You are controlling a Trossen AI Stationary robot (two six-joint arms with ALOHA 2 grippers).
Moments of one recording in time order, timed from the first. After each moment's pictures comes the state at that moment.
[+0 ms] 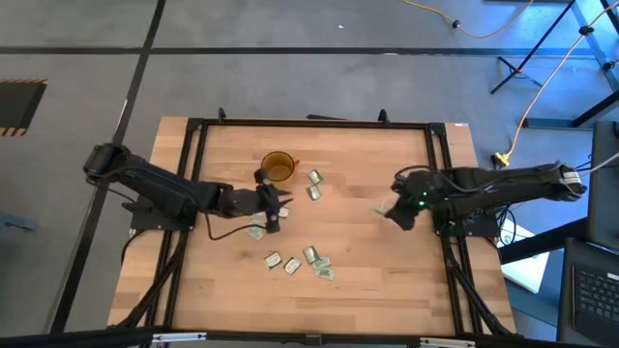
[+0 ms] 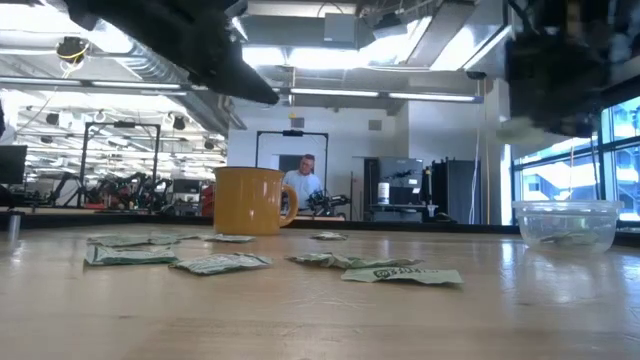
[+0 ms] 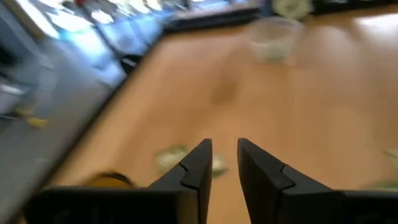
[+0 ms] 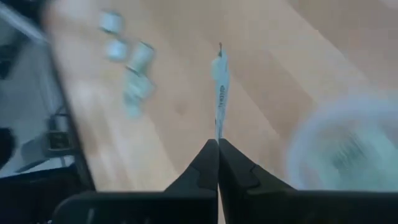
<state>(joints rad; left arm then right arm) -0.18 1.28 0.66 0.12 -0.51 -0.04 0.03 0.80 0.59 -0.68 -0.15 0.83</state>
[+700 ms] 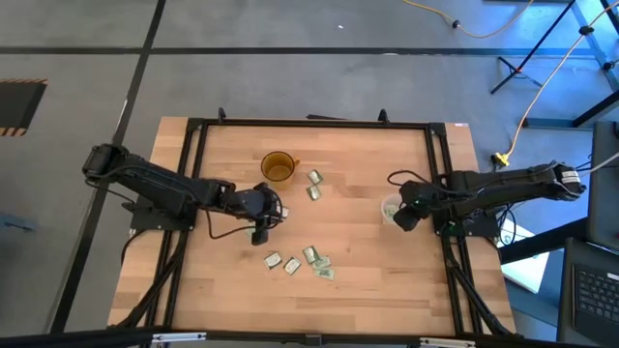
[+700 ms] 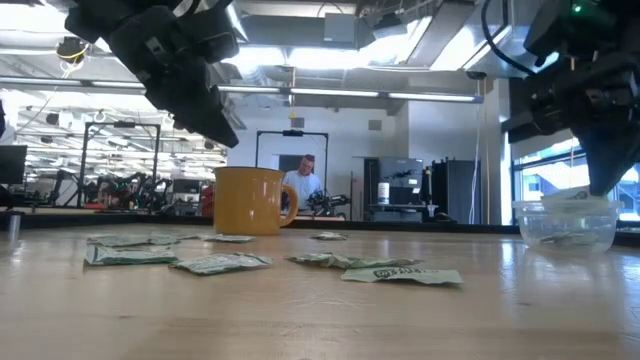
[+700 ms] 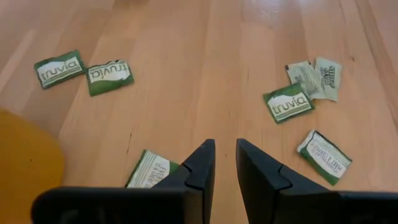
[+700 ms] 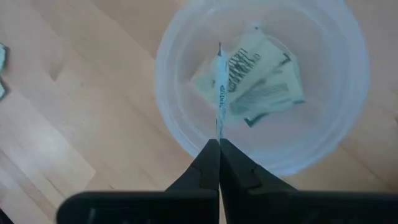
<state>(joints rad) -0.15 1.27 0.66 -0.13 -0.12 -0.25 0.03 0.85 0.51 -0.88 -0.08 0.94</state>
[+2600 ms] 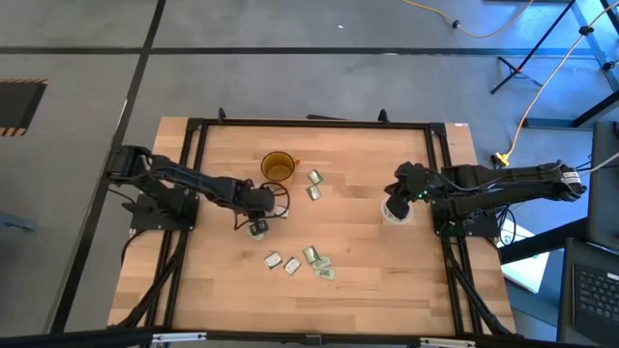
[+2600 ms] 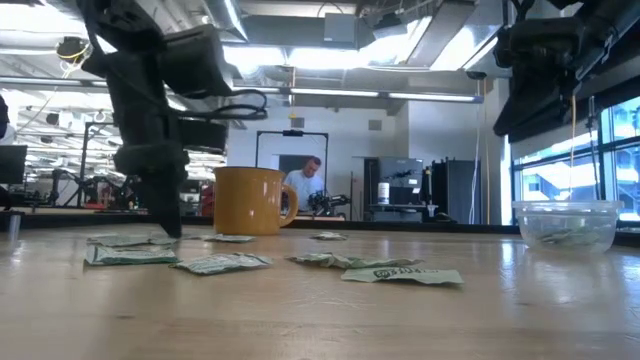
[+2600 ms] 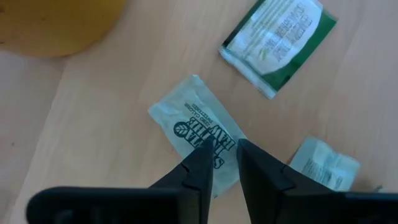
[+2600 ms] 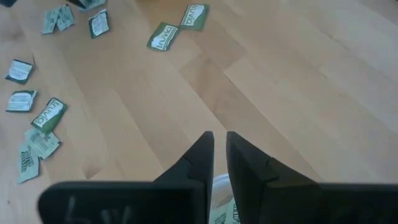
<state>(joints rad) -0.02 1.50 0.66 -0.42 -0.17 -0.41 0.03 0.82 0.64 -0.69 0.29 0.62</state>
